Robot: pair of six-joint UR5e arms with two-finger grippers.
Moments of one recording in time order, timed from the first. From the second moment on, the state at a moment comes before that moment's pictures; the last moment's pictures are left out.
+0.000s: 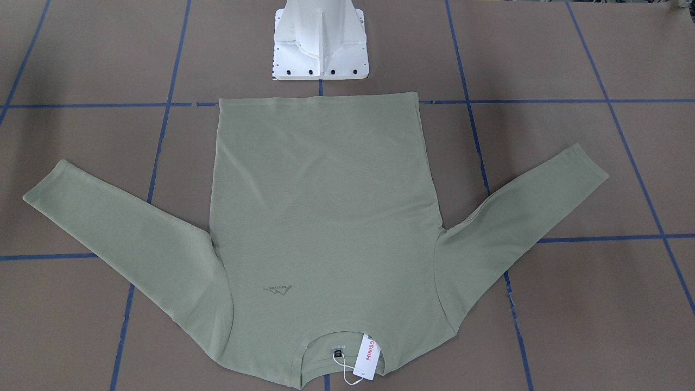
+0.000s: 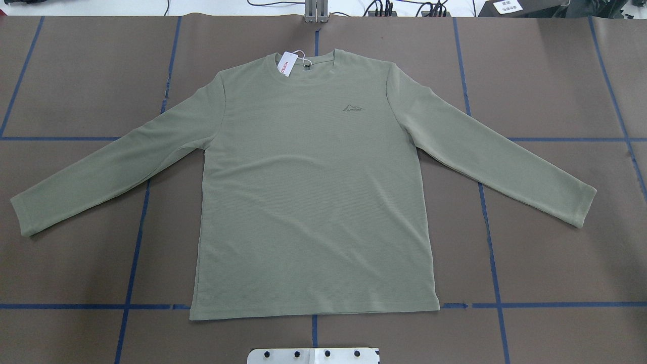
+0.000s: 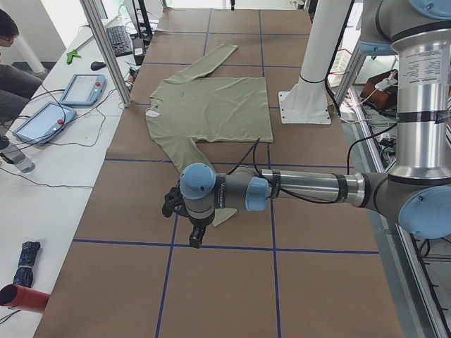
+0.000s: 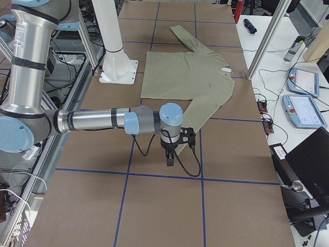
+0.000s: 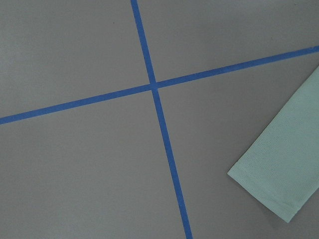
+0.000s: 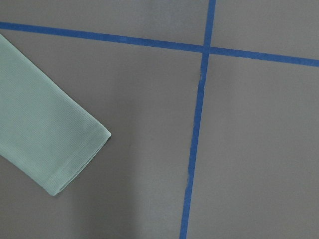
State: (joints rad) left arm -1.58 -1.48 -1.71 -1.60 -2.40 0.19; right arm 1.46 -1.78 1.88 -1.56 2.32 0.04
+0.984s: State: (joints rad) left arm -1.59 -1.47 -1.70 -1.75 -2.40 0.19; right arm 1.46 -1.66 1.88 -1.56 2.31 0.05
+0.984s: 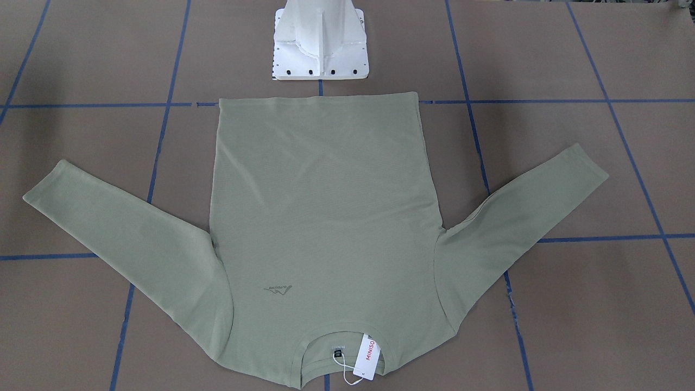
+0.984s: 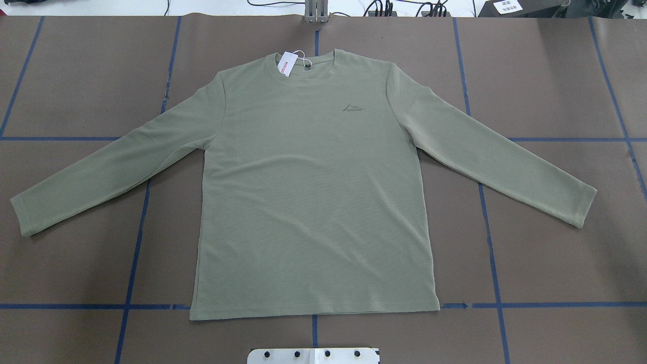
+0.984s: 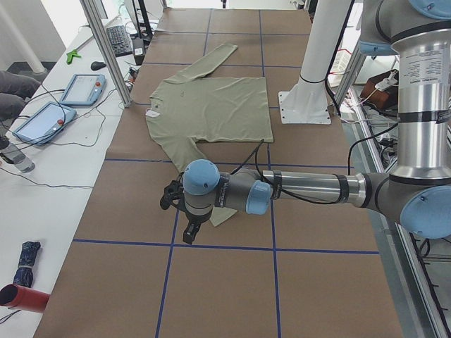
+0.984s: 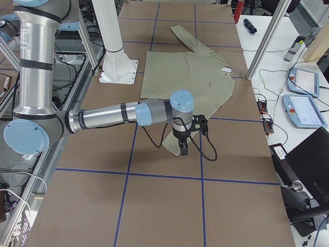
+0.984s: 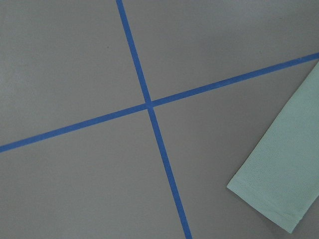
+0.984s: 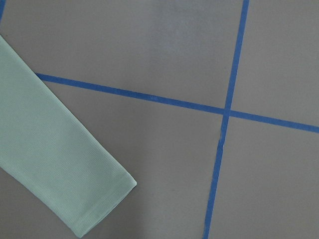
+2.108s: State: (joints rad) left arm -1.61 -1.53 -1.69 -1.98 -2.40 0.19; right arm 1.31 -1.80 1.86 -1.03 2.27 0.49
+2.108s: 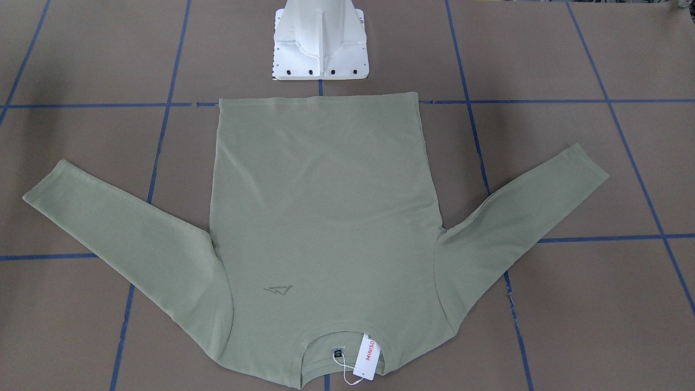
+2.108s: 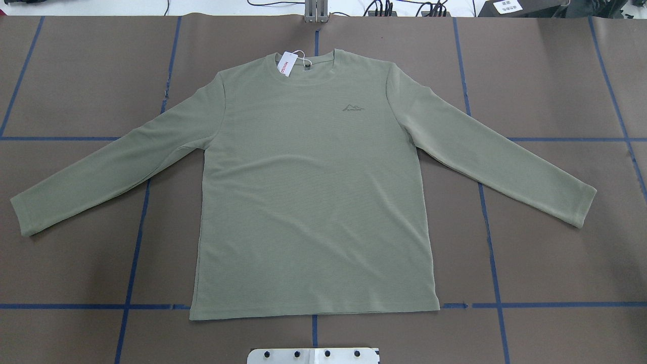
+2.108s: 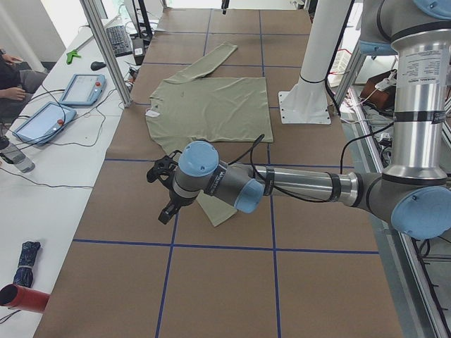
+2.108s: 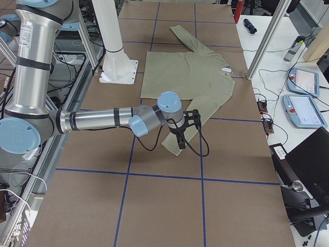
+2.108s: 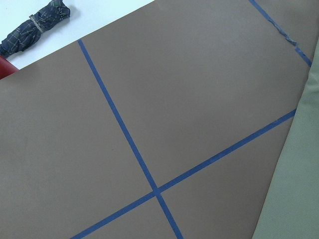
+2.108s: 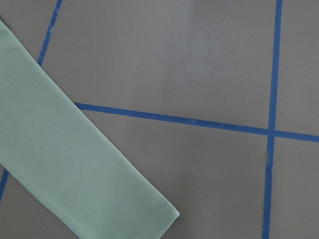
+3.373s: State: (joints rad) left arm -1.62 -1.53 -1.71 -1.98 -2.40 0.20; right arm 1.01 -1.72 1.52 -0.61 2.09 0.84
